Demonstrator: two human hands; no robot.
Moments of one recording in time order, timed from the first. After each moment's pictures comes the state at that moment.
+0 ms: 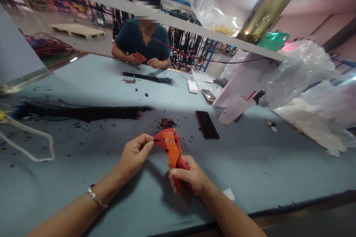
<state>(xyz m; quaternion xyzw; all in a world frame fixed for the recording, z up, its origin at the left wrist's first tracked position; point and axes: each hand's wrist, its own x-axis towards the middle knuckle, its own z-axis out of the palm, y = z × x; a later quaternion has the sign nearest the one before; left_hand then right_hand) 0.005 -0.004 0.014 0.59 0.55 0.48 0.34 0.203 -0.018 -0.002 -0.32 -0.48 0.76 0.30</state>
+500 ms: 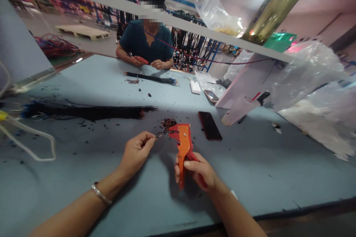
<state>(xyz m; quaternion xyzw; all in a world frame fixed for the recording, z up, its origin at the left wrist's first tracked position) 0.001 0.000 0.011 0.58 0.58 0.46 0.32 0.219 -0.011 0.006 -0.28 -0.42 0.79 0.34</state>
